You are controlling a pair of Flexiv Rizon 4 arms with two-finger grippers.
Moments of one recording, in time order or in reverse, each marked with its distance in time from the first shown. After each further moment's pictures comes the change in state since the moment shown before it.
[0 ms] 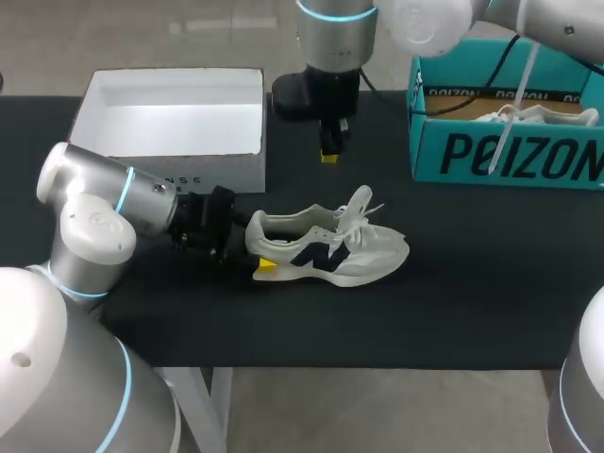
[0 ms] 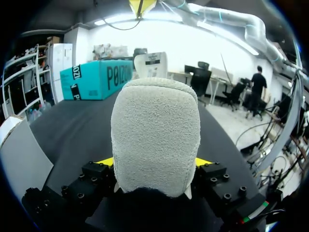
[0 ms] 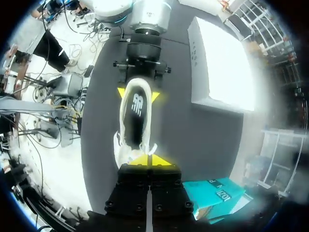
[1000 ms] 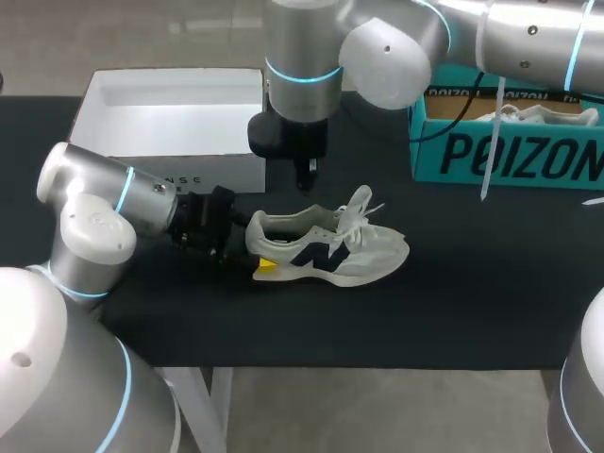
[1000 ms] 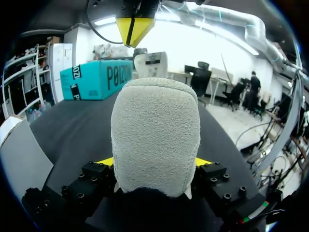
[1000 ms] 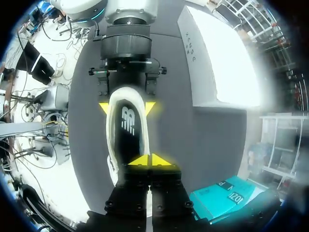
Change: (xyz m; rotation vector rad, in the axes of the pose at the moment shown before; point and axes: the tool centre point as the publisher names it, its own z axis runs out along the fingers) left arm 0.000 0.000 0.000 0.000 0.000 0.000; right arm 0.005 0.034 0.061 0.009 -0.054 0.138
